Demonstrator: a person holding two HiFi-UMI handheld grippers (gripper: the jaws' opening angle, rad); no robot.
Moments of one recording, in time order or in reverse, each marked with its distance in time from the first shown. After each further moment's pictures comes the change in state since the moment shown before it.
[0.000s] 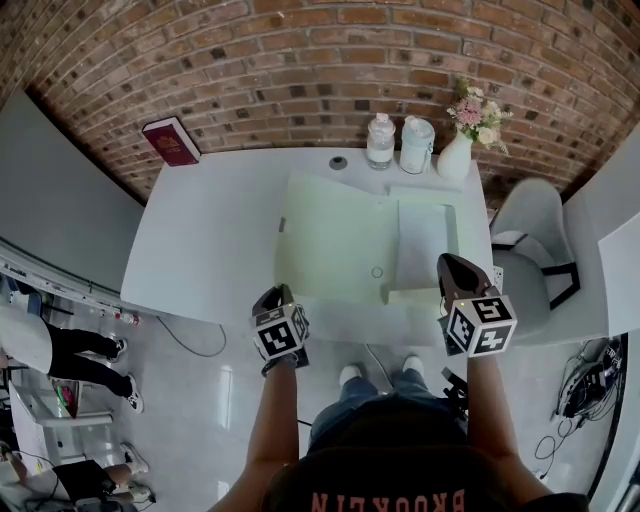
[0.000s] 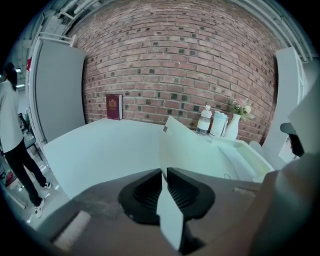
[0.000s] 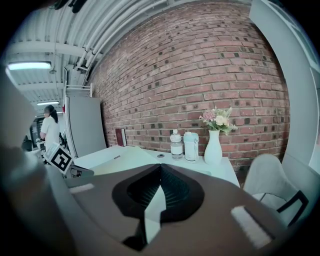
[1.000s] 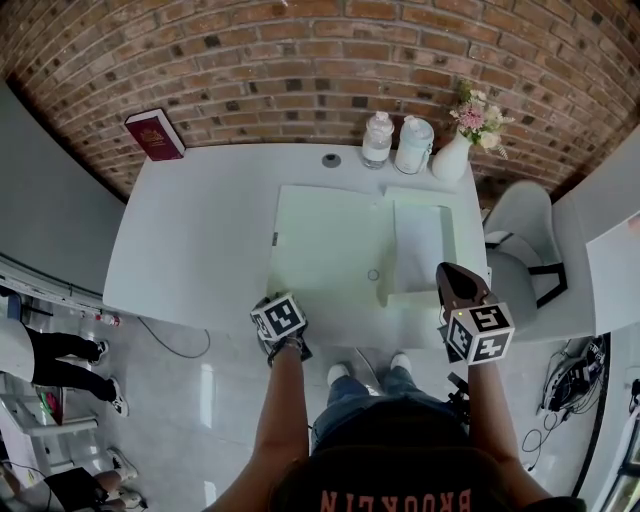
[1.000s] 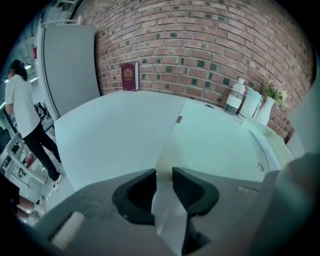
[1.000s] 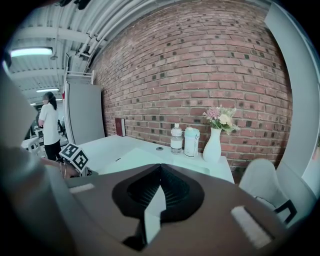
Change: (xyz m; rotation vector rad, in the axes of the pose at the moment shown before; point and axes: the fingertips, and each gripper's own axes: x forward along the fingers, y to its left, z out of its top) left arm 0.065 0.041 -0.068 -0.142 0.260 0.174; right arm 0.006 0.008 -0.012 -0.086 0.085 -0.037
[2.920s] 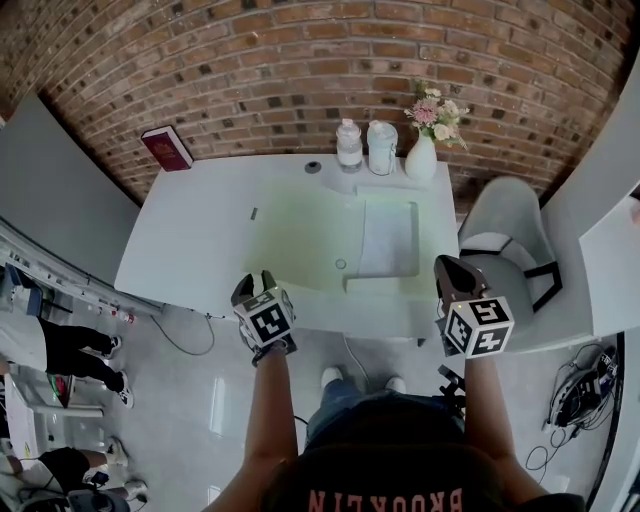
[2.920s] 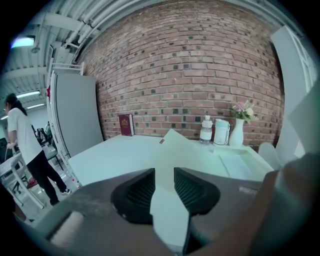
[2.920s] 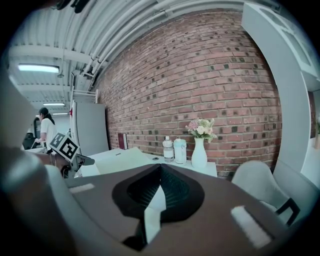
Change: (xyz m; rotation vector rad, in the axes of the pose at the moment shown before) left arm -0.158 -0.082 0.044 0.138 -0.390 0.024; right arm -0.089 -0.076 -0.001 0.053 -0.159 0.064
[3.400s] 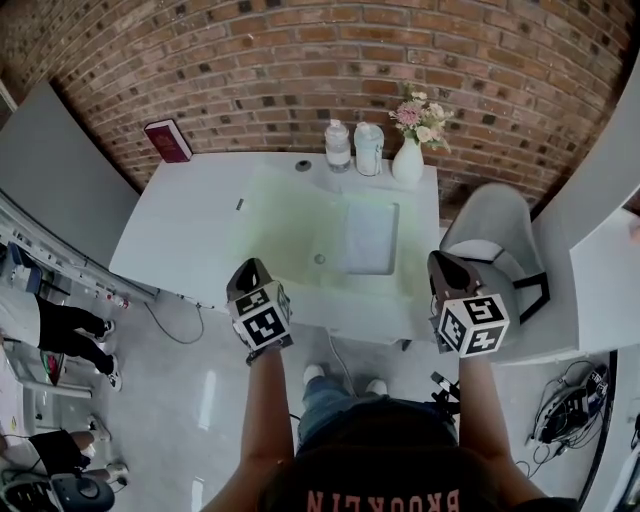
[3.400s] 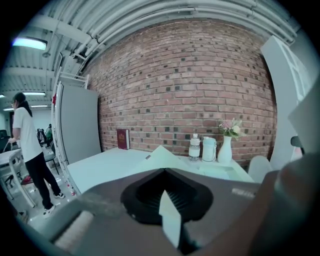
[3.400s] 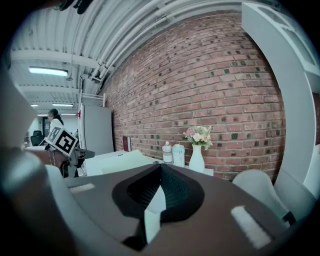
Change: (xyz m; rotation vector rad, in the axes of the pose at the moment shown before) left arm -0.061 -0.061 0.037 -0.019 -0.174 -0.003; right arm -0.028 -0.036 0.018 -0.038 -0.039 0.074
